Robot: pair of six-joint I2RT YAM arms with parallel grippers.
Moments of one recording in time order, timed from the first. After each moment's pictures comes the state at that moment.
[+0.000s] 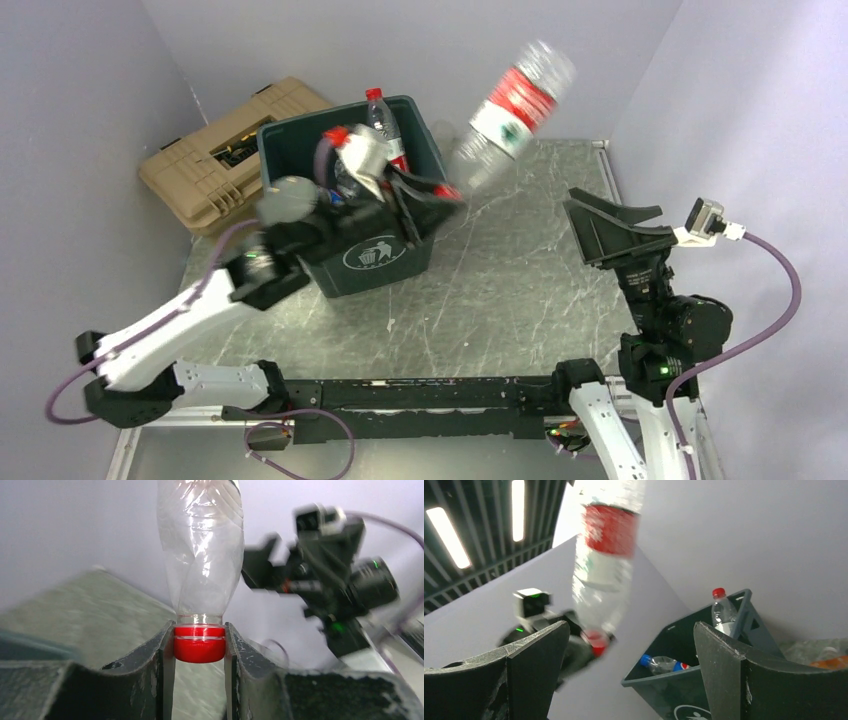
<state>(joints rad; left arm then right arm) -1.06 1.18 1.38 0.02 0.17 -0.38 0.12 0.42 0.88 0.17 -0.32 1.08</state>
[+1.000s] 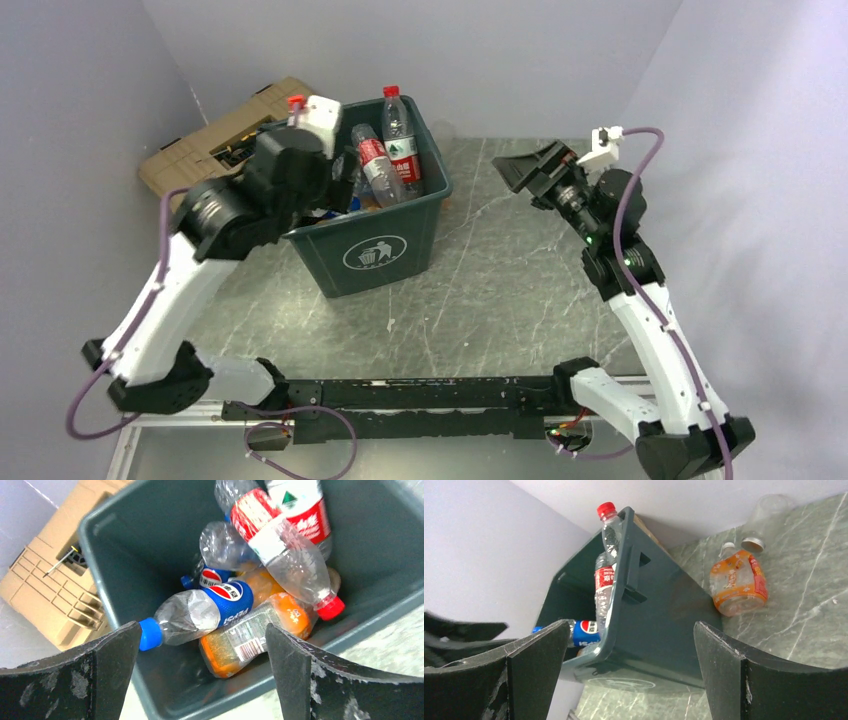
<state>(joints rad) -0.79 1.37 1.98 -1.22 -0.61 -0.17 0.23 0.91 1.07 -0.18 -0.25 0.82</state>
